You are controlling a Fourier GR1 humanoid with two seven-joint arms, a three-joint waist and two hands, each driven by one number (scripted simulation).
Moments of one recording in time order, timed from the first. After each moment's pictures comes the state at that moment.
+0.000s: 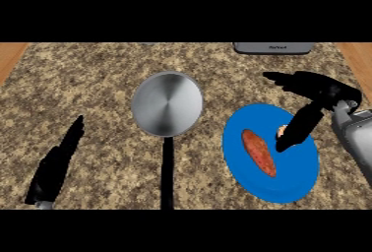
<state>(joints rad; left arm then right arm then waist) 0.07 0.42 -0.20 -1.59 0.02 0.21 0.12 -0.61 -0.55 0.26 -1.46 -0.15 0.50 0.88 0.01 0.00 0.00</state>
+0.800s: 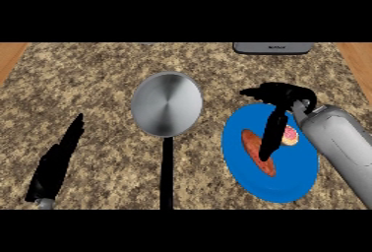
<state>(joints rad) 0.06 0.39 -0.17 -1.58 0.00 0.18 0.13 -0.72 -0.50 0.45 -1.33 -0.17 0.60 0.97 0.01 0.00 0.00</state>
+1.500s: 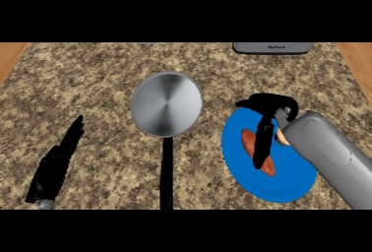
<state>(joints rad) 0.07 0.37 -0.15 -1.57 -0.02 0.16 0.11 -0.73 -0.46 0.54 -1.26 -0.14 0.61 1.01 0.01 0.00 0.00</state>
